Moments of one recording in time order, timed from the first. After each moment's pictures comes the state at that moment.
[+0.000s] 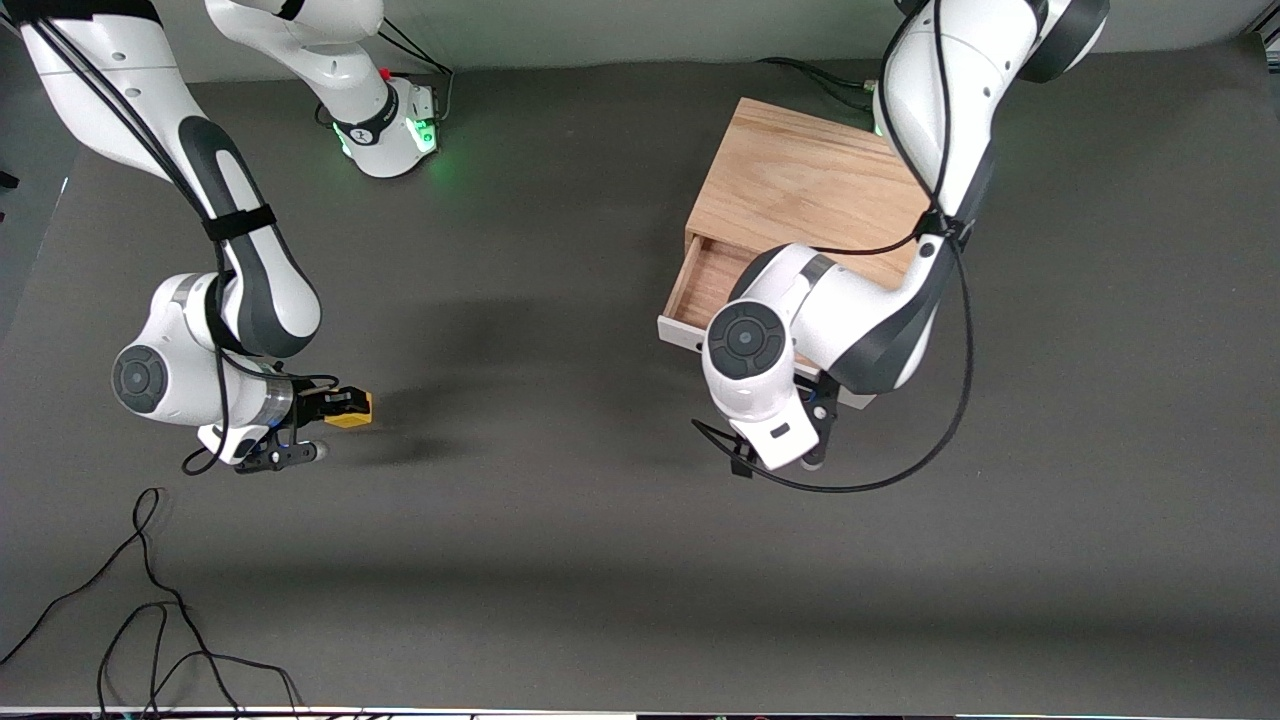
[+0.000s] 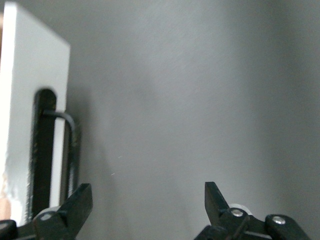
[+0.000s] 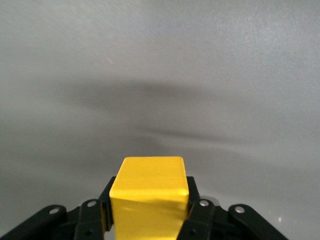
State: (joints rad) left arm -0.47 0.74 -0.14 -1.15 0.24 1.85 -1.92; right arm 0.00 0.41 0.03 -1.90 0.14 2.11 -0.16
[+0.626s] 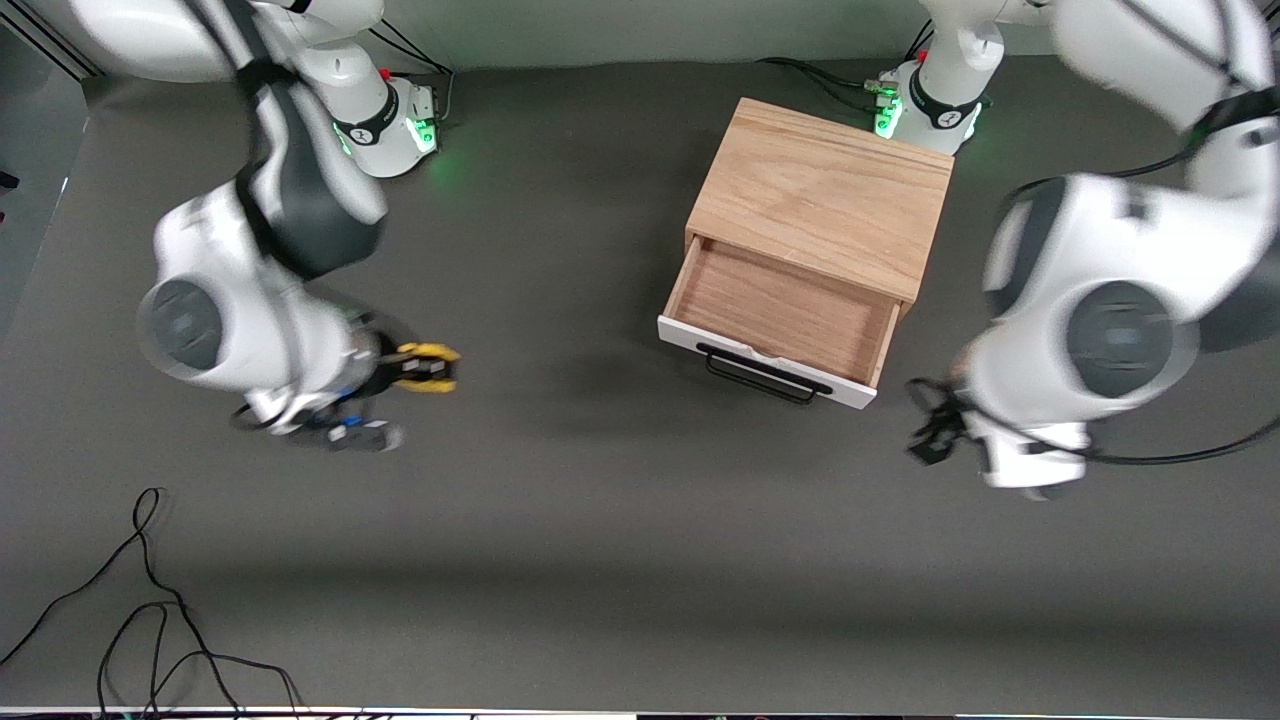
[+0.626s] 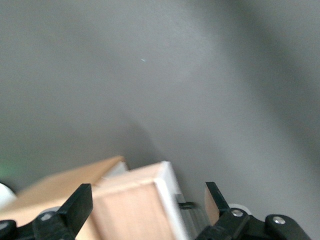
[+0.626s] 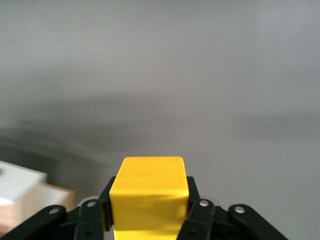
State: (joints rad) left arm -0.17 0.52 -0.12 -1.09 0.09 1.41 -1.06; right arm 0.27 0.39 0.16 -1.45 0.15 1.70 0.56
